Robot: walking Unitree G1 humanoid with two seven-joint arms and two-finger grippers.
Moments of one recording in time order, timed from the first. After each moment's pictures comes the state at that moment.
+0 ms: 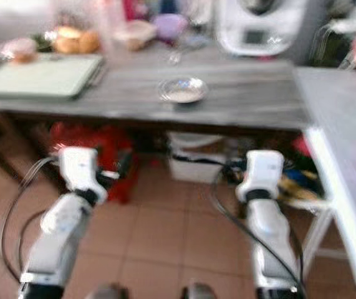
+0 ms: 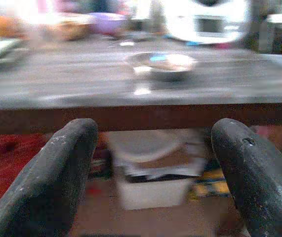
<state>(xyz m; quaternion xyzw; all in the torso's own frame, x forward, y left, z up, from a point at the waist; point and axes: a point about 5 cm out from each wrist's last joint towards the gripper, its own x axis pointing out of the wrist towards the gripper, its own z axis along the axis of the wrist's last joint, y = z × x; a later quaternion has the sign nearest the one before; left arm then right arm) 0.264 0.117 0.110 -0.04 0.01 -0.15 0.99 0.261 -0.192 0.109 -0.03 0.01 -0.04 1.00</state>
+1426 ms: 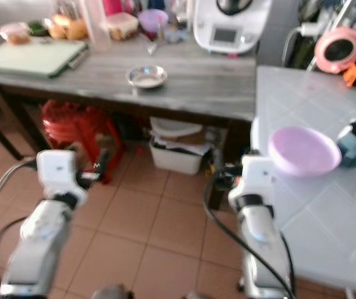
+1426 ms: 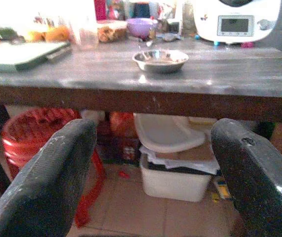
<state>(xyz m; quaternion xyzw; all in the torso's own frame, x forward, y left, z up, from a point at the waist) 0.251 0.152 0.113 0.00 0.00 -0.06 1.00 0.248 -0.173 0.111 0.00 -0.02 0.00 1.00</state>
